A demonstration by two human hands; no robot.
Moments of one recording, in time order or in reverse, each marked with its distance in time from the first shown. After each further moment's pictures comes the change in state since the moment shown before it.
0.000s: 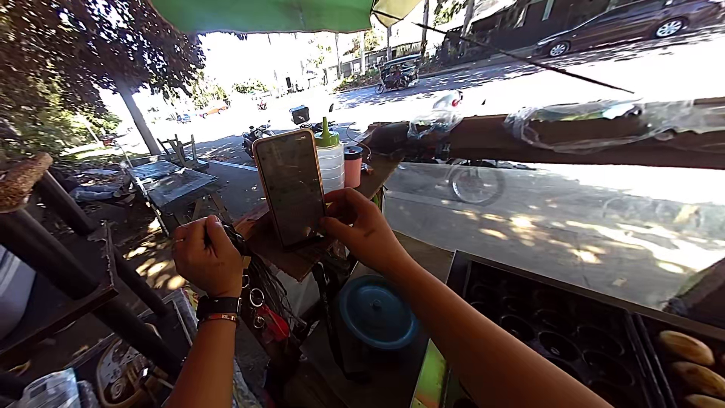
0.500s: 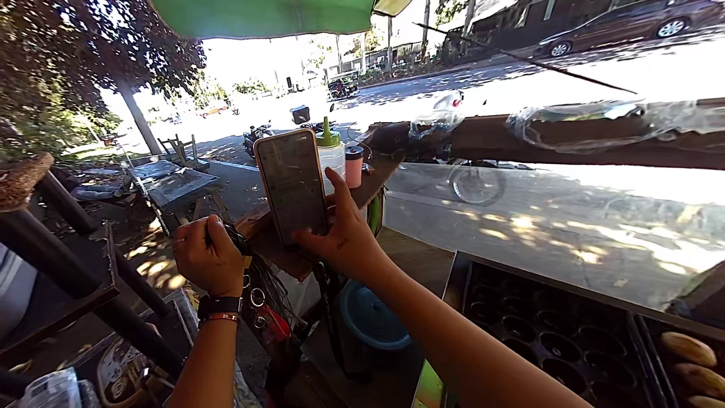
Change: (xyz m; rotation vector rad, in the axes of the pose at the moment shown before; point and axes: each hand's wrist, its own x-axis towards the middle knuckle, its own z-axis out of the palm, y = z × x) left_hand 0.002 0.003 0.001 0.009 0.024 0.006; right_hand -0.006 -0.024 0.025 -0.182 0.028 0.030
